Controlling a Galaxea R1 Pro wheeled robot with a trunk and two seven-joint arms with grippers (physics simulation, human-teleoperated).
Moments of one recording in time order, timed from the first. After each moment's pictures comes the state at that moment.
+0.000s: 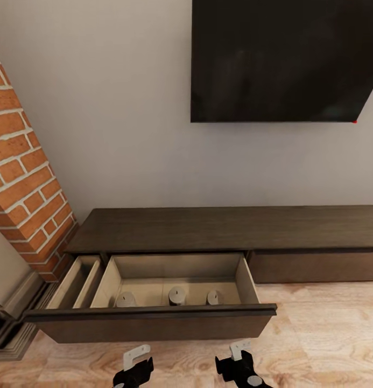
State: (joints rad) left arm -0.52 -0.09 -1.44 -0.13 1.71 -0.29 0.19; right arm -0.53 0.09 0.67 -0.05 -0.47 -0.25 -0.07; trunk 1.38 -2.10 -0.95
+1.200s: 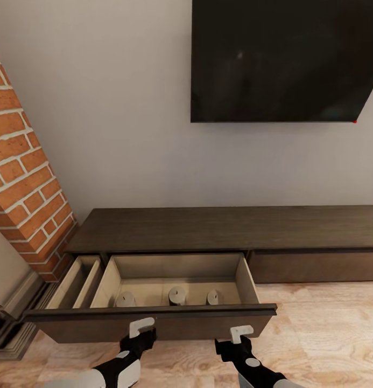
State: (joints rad) left arm -0.64 -0.08 -1.53 -0.12 1.70 -0.29 0.19; right arm -0.59 0.10 0.60 -0.06 -0.48 -0.24 -0.07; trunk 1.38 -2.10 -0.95
